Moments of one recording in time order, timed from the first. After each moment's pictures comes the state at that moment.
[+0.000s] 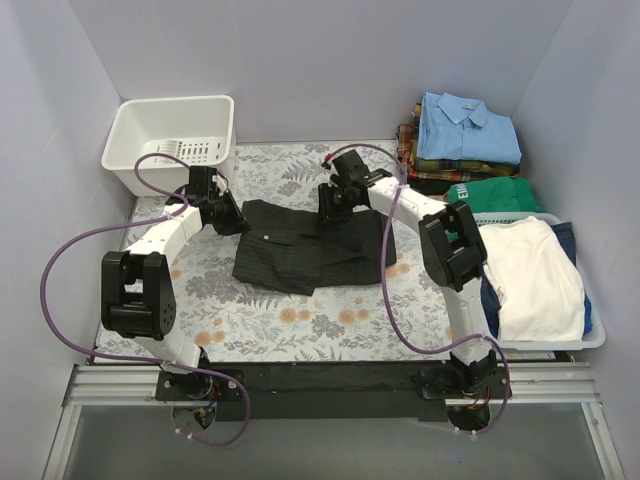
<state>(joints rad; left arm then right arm) -0.09 1.62 1.14 -0.48 0.24 -0.52 0.58 2.21 1.76 -0.54 -0.34 0.39</state>
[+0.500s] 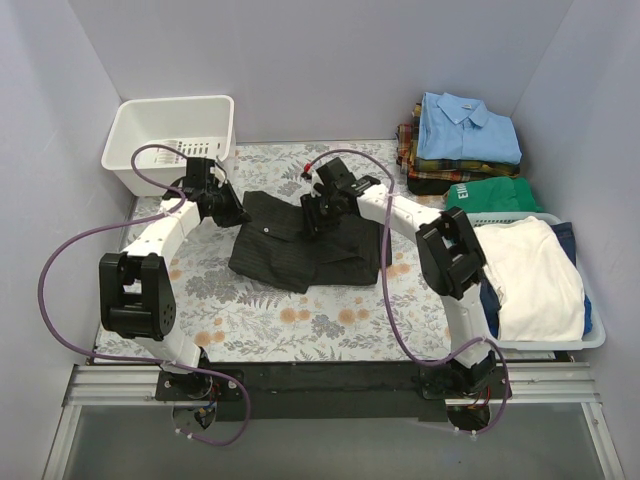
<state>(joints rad) -0.09 1.62 1.21 -0.50 0.26 -0.52 0.67 2.08 1.67 -0.52 -0.36 0.31</state>
